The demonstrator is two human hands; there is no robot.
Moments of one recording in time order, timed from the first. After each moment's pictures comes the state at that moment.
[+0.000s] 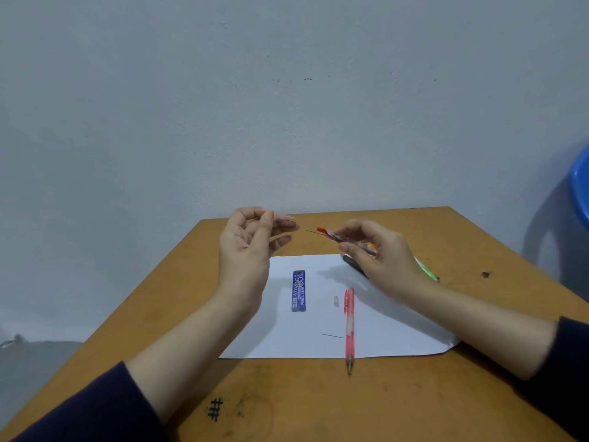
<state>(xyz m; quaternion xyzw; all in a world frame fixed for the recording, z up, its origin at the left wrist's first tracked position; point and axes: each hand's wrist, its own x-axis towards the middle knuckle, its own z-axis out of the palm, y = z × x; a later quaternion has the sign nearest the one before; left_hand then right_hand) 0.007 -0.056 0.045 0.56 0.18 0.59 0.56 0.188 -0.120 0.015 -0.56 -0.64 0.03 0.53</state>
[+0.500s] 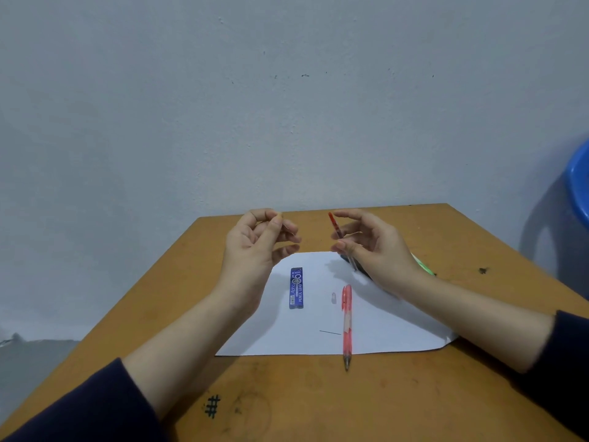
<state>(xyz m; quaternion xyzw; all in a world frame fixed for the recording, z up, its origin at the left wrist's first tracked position) 0.007 -0.057 0.044 0.58 0.19 0.52 0.59 0.191 -0.113 0.011 -0.53 -0.57 0.17 0.60</state>
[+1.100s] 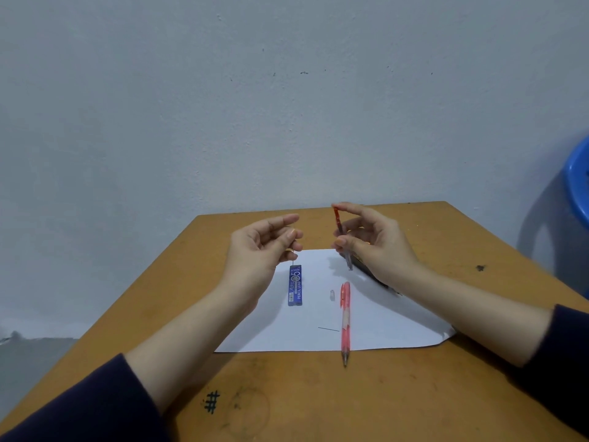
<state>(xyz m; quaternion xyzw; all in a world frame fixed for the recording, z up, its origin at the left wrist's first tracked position) 0.007 -0.053 0.036 0.64 0.24 0.48 0.55 0.189 -0.114 0.016 -0.52 -0.56 0.18 0.62</state>
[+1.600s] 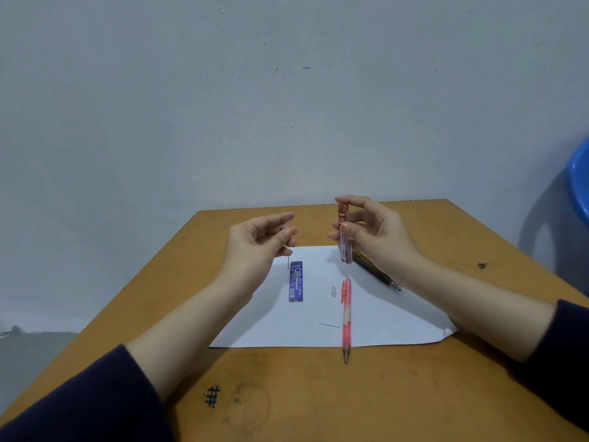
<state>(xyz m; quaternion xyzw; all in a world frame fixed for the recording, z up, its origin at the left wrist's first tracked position) 0.006 -0.040 0.032 0.66 0.27 0.47 0.52 0.188 -0.111 0.023 -0.50 -0.52 0.25 0.64</state>
